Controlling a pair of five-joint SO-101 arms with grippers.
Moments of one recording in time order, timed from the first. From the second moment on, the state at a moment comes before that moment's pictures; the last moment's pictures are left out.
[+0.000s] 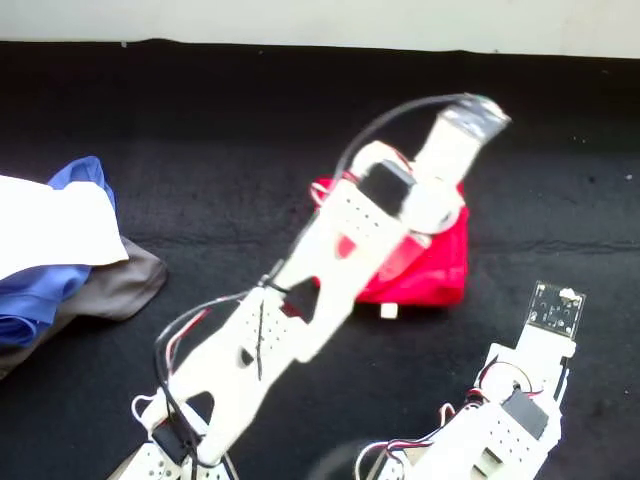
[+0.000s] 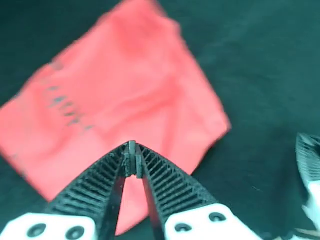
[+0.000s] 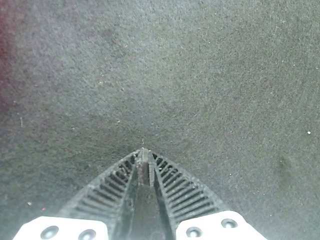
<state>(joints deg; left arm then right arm) 35.3 61.4 -93.1 98.1 3.7 38.7 -76.7 95.6 41.2 24.3</state>
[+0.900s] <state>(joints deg) 47.3 66.2 -93.4 98.1 3.7 38.7 -76.7 95.6 41.2 24.3</state>
